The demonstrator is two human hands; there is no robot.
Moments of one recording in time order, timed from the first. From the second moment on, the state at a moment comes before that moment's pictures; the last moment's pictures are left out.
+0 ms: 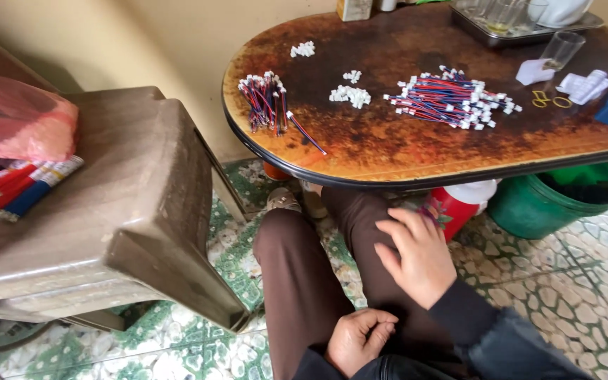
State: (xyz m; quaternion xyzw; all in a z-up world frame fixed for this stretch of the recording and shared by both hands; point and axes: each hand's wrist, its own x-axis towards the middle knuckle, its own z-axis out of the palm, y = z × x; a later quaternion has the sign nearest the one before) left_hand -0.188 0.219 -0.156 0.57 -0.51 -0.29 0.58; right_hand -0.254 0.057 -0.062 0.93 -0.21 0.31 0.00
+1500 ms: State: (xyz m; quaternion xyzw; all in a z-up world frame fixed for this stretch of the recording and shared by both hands) left_hand -0.007 -0.054 0.040 0.63 -0.40 -0.25 0.62; right_hand -0.141 -0.166 0.096 0.80 -0.09 0.29 -0.52
